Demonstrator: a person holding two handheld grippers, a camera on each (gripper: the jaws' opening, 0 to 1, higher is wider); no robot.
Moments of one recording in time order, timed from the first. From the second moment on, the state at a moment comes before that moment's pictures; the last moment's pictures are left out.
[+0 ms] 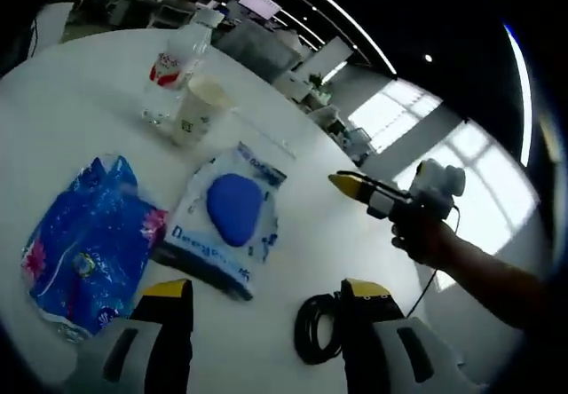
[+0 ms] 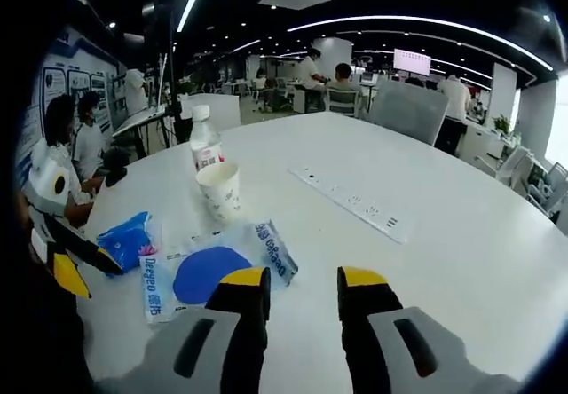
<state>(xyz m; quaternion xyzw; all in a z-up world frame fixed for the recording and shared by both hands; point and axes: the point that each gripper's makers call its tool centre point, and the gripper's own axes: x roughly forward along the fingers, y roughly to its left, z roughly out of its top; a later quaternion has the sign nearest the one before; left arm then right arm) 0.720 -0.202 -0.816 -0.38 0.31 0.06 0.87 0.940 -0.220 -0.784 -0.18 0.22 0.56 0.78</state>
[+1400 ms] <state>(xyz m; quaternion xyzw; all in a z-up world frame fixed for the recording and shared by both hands) 0.742 -0.202 -0.861 -0.46 0.38 0.09 0.79 0.935 -0.174 -0.855 -0.15 0.30 0.58 0.74</state>
